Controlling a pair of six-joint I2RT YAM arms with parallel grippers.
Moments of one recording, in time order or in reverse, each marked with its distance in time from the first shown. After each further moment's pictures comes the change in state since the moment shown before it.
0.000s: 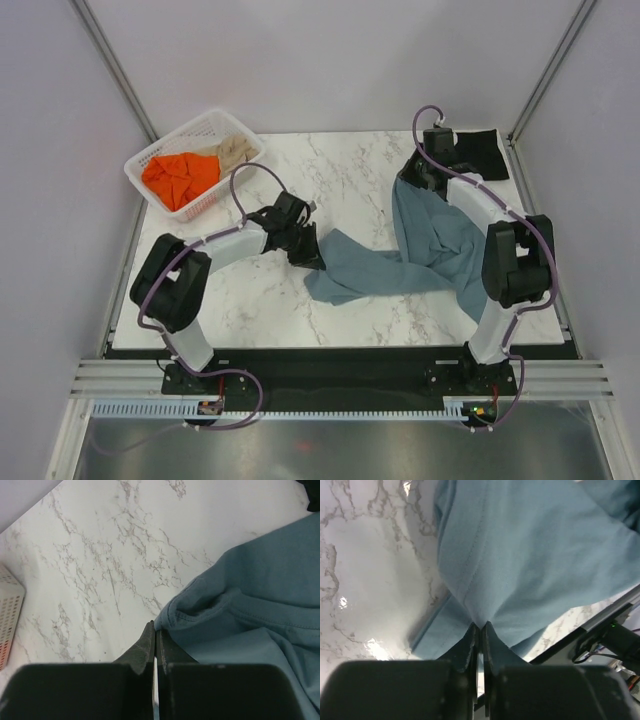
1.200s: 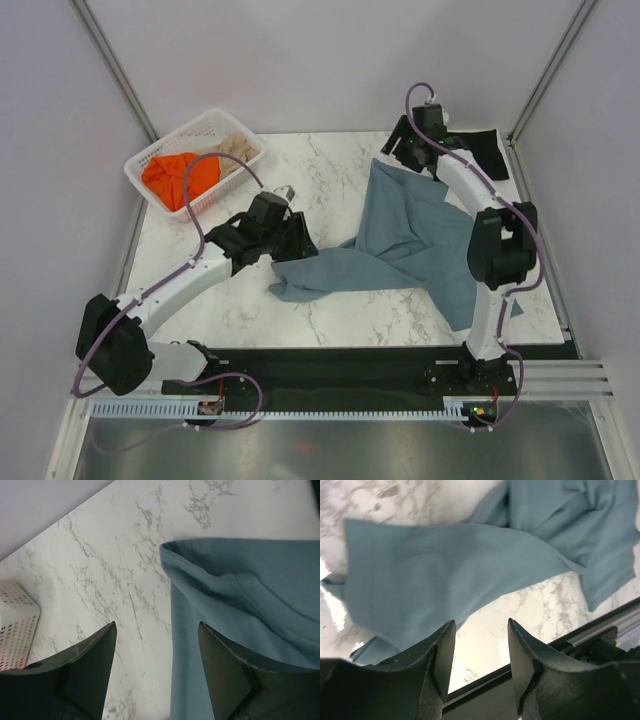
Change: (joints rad) left arm -0.053 -0.445 -0.078 -0.125 -0.293 -0.070; right arm 0.024 0.252 0.401 -0.160 0.032 0.018
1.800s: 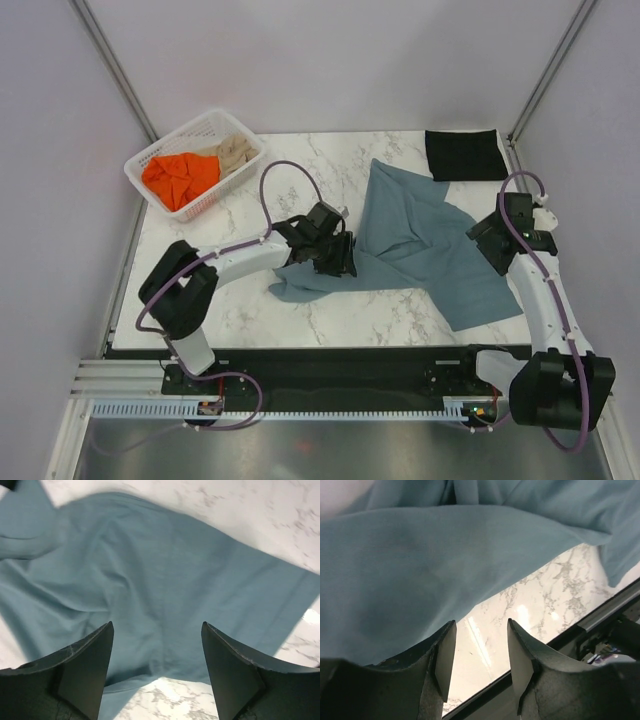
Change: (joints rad) left arm -0.164 0.399 0.169 0.129 0.121 0.021; right arm -0.312 -0.967 -0.875 -0.364 0.255 0.158
